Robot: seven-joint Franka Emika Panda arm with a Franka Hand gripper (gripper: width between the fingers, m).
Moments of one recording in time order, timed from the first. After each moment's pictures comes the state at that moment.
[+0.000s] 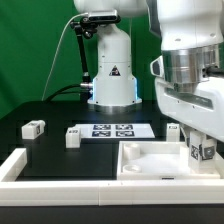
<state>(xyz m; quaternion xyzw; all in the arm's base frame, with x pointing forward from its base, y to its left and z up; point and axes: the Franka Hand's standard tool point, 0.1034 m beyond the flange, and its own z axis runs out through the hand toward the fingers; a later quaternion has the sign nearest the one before) 0.618 0.106 0.062 -0.75 0.66 0.03 0.06</state>
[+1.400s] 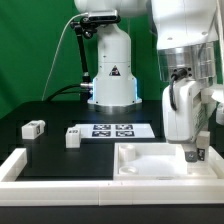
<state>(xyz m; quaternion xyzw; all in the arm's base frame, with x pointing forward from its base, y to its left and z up) 0.621 0.102 0.063 -0.52 0.85 0.05 0.06</state>
